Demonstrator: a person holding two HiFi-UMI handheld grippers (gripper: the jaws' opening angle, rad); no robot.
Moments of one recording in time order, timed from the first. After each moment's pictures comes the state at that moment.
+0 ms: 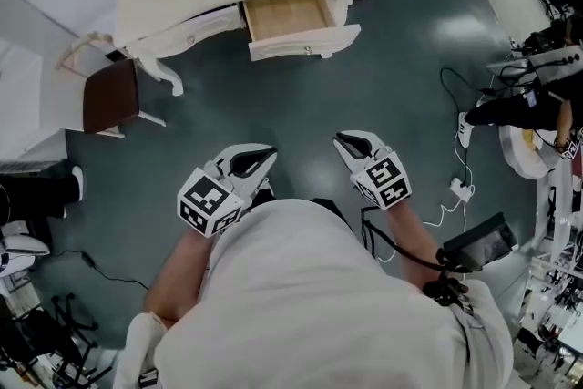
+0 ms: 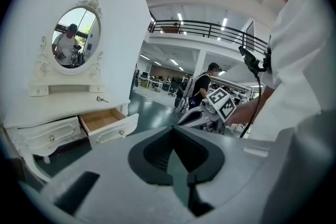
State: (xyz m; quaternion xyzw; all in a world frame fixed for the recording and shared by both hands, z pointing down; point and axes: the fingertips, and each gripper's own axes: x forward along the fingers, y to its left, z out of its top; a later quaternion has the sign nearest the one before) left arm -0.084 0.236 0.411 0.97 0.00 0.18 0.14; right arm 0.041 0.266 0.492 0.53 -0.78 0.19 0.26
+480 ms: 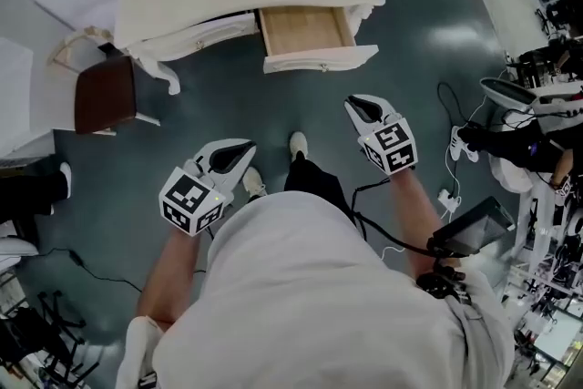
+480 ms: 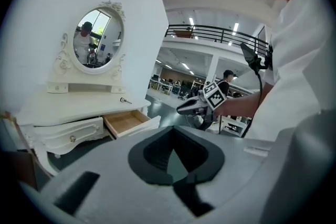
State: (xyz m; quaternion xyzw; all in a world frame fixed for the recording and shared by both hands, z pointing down) left arm -0.133 0.098 0.416 0.97 -0.06 0.17 0.17; right arm 0.089 0.092 0.471 0.56 -0.75 0.16 0.31
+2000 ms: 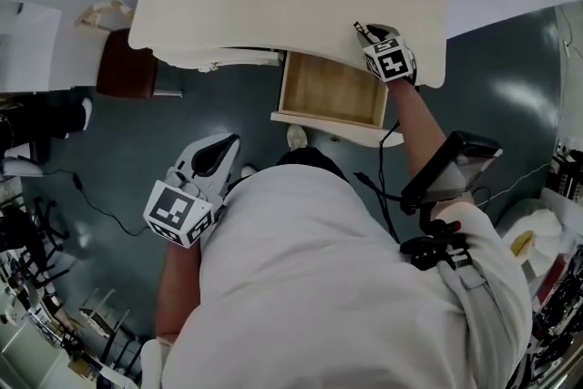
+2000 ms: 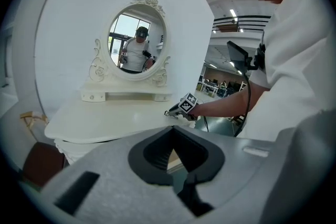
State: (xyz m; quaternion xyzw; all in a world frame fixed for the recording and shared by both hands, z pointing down) left arm 0.001 -0.135 0.404 0.91 -0.31 0.20 0.21; right arm 0.293 -0.361 0.613 0.46 -0.78 0.15 0.39
